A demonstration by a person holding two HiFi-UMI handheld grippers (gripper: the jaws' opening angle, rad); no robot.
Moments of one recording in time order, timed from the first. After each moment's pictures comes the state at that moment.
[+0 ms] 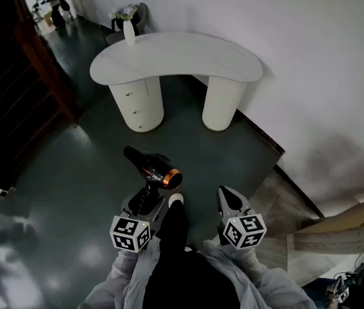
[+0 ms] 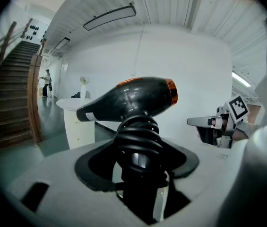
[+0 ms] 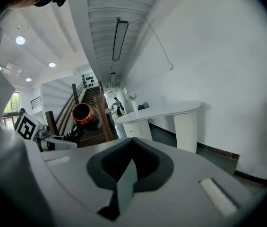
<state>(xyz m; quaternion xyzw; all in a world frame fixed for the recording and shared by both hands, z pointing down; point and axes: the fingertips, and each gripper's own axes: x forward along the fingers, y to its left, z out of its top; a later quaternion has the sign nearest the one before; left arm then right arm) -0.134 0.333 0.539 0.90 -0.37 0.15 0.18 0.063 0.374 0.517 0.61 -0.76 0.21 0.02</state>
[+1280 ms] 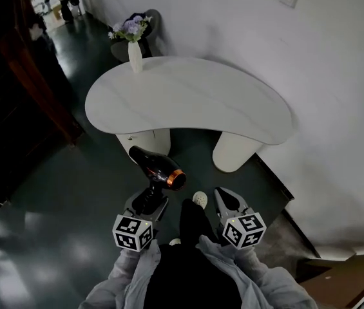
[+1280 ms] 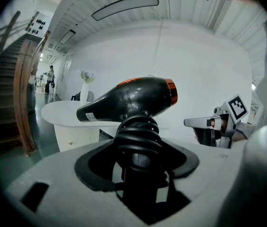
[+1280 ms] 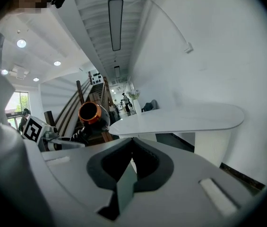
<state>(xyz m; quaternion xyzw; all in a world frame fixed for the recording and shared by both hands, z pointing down) -0.085 -0.049 0.547 0.89 -0.38 0.13 0.20 0.089 -0.024 0.517 0.56 -0.80 0.22 0.04</state>
